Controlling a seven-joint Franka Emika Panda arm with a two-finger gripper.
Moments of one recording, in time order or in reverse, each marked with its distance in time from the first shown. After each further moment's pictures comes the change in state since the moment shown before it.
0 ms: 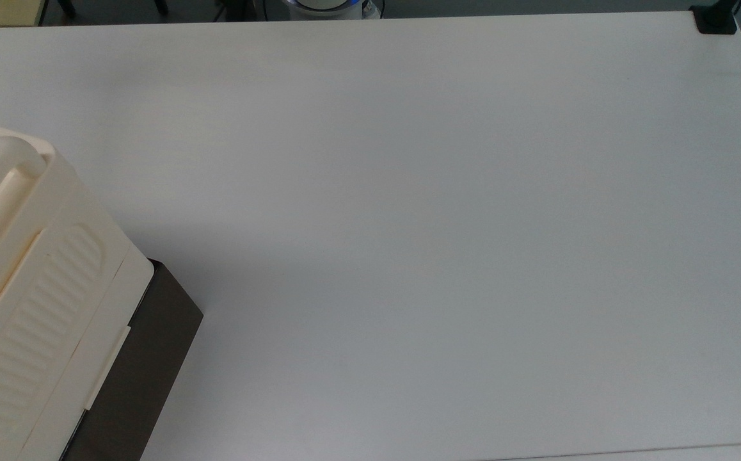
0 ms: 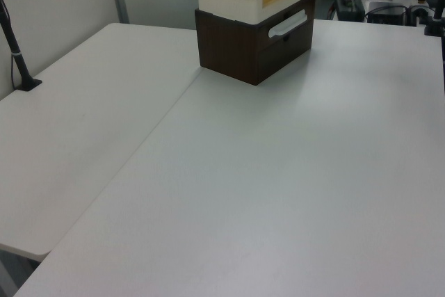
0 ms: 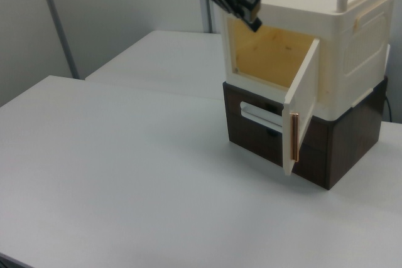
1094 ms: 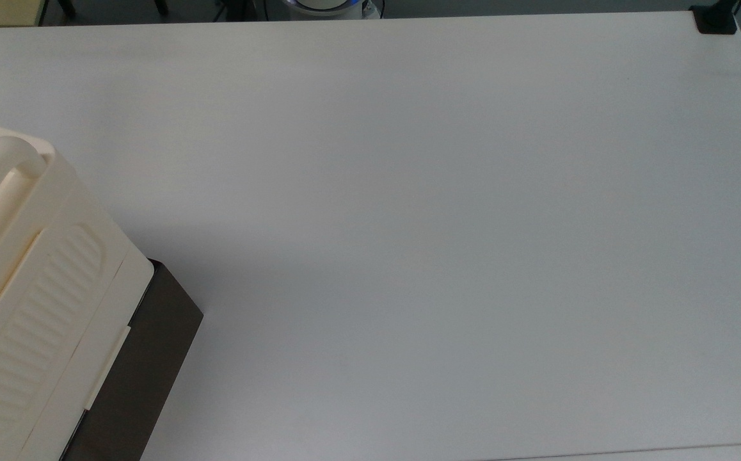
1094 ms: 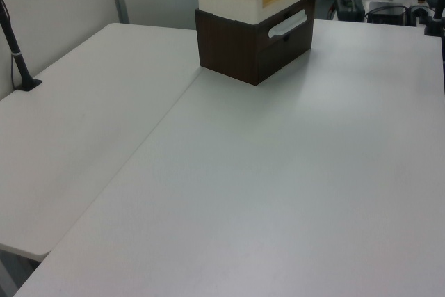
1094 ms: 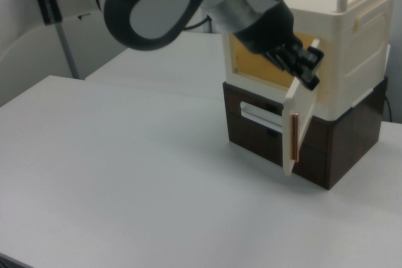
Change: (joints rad) arm -0.056 0.052 -0.139 -0.097 -0.001 0.114 -0.184
